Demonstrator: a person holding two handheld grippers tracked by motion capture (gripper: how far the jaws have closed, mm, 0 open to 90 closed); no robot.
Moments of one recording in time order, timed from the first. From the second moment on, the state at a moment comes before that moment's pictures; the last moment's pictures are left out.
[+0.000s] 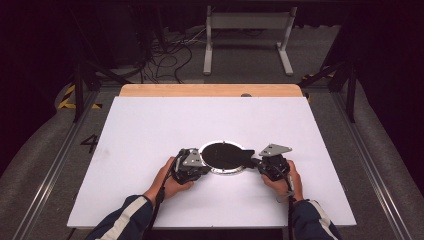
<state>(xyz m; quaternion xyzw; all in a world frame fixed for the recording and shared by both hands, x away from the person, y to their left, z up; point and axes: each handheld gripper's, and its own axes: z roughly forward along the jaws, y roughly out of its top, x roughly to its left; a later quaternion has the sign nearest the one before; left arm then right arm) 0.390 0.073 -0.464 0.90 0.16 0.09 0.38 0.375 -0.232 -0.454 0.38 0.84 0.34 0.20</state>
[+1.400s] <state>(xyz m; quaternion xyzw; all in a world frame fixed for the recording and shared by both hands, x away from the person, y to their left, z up) 0.386 0.058 -0.465 0.90 0.15 0.07 0.39 0.397 -0.230 -0.455 0.37 0.83 0.34 0.22</state>
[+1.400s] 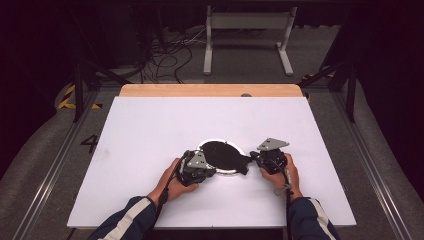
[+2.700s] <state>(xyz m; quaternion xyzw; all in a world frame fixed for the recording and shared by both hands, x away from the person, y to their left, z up) 0.406 0.086 -0.464 0.90 0.20 0.06 0.39 0.338 -0.199 -0.457 0.35 0.85 0.34 0.19</state>
